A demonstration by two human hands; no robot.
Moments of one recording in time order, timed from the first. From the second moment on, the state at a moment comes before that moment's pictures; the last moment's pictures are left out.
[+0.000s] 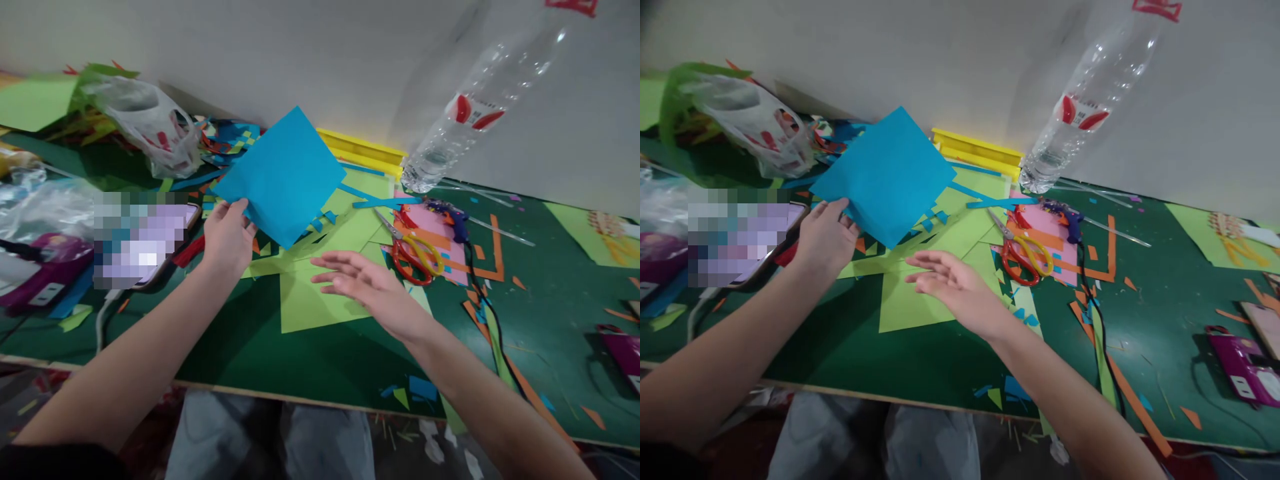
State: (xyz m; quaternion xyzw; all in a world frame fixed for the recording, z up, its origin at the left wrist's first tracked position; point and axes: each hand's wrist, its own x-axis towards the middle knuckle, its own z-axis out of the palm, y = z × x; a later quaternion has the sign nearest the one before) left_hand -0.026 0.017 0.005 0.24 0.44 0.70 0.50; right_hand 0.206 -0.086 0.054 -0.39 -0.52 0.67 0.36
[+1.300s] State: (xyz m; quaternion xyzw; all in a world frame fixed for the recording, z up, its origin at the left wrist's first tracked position) left_hand 0.004 -0.020 0.022 0.72 0.41 0.42 0.37; right_hand 0.189 -0.053 -0.013 -0.41 -0.34 0.59 0.61
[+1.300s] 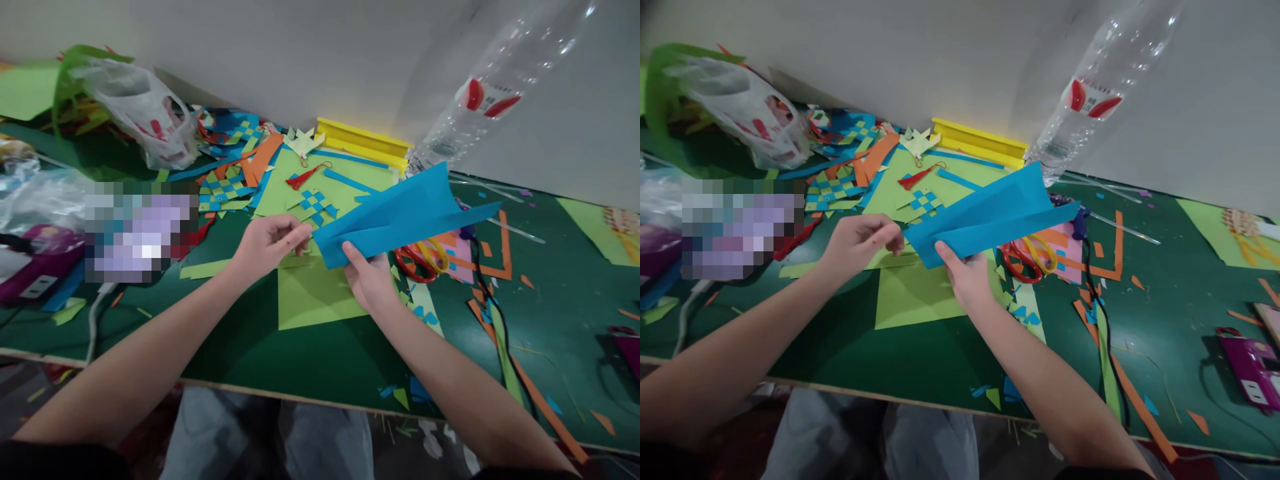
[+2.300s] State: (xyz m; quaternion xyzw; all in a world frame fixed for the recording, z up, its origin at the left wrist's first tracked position) left_hand 0.009 -0.023 0.015 0.90 0.25 0.25 0.26; right_hand 0.192 -0.057 -0.020 -0.45 -0.38 0.56 0.58
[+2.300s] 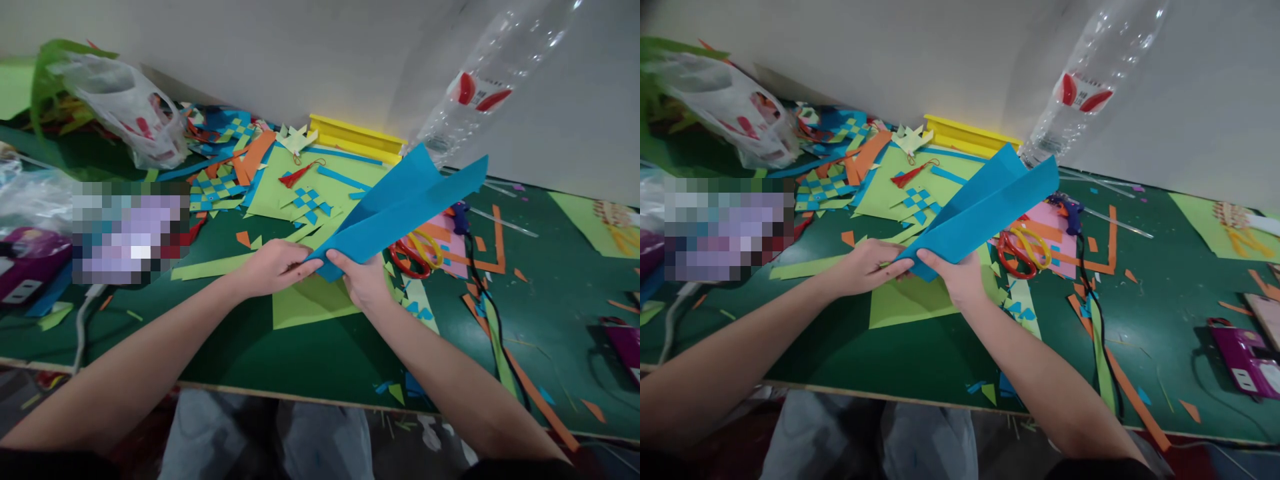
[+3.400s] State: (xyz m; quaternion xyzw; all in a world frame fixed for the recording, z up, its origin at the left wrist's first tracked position) left_hand 0.006 -0.018 0.019 0.78 0.41 0.31 0.35; right_hand 0.195 -0.056 -0.005 -0.46 -0.42 0.58 0.53
